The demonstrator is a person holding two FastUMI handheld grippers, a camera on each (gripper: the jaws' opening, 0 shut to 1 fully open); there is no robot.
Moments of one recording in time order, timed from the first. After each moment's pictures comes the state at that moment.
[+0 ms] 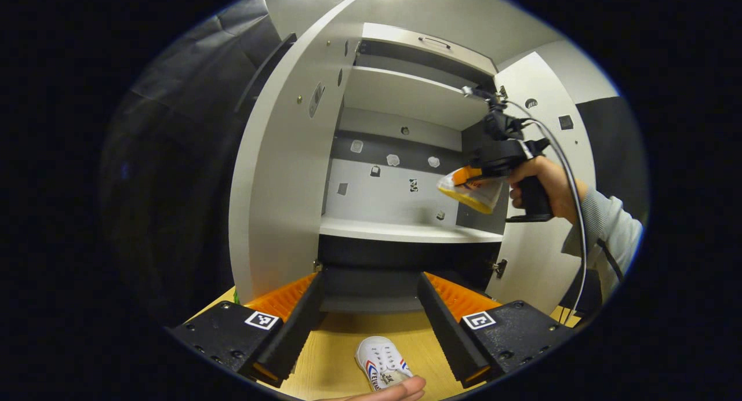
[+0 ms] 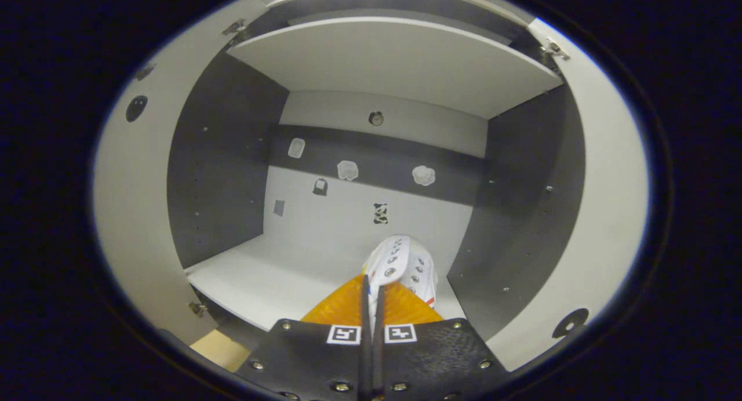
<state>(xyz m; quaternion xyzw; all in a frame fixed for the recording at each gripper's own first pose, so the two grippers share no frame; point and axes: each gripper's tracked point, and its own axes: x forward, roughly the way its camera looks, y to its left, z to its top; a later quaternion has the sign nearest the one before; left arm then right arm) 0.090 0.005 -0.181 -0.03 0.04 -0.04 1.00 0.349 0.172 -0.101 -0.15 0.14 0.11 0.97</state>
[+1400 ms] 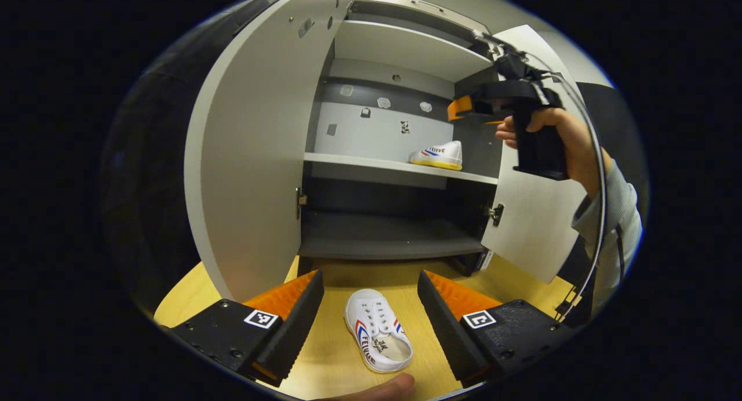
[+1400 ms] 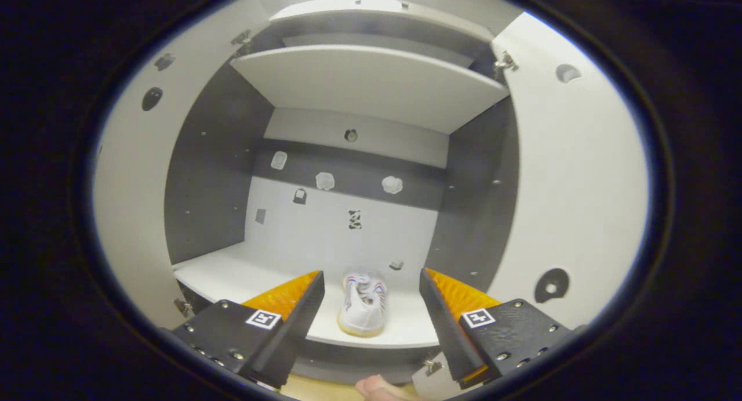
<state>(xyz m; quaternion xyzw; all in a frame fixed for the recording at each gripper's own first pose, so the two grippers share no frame) 0.068 -0.017 -0.293 -0.02 0.17 -0.06 0.98 0.255 0.120 -0.082 -0.13 0.01 0.01 0.99</state>
